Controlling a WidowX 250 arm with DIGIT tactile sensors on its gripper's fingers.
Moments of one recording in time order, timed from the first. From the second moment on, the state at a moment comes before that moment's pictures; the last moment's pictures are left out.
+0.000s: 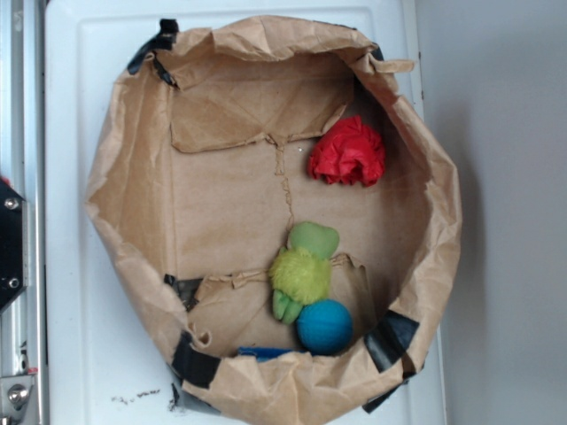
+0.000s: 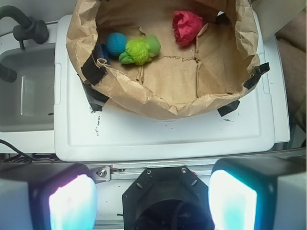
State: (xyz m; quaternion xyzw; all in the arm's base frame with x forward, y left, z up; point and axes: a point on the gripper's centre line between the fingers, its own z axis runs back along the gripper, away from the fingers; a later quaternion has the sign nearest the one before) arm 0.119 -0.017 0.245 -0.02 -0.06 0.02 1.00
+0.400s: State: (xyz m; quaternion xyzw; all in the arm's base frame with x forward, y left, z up) arm 0.119 -0.018 0.243 -0.02 -0.06 0.02 1.00
